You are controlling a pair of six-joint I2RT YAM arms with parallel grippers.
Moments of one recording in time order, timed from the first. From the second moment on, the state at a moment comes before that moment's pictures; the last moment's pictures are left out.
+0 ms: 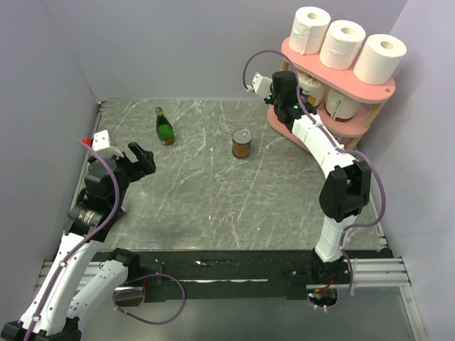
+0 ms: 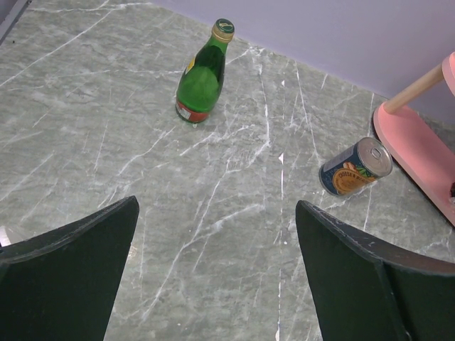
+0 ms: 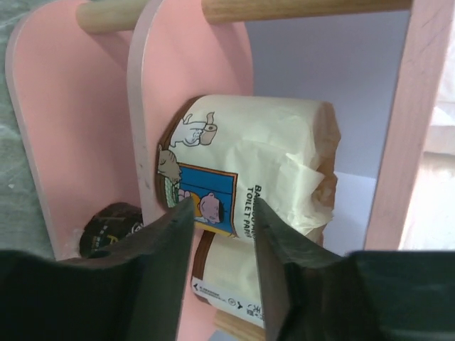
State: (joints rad) left arm -0.31 0.67 0.87 -0.43 -0.31 -0.46; right arm 0.33 1.86 1.77 -0.35 0.46 -1.09
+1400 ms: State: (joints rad) left arm -0.29 0.82 0.87 -0.55 -0.58 -0.63; right arm 0.36 1.53 1.49 -0.34 0.42 -0.82
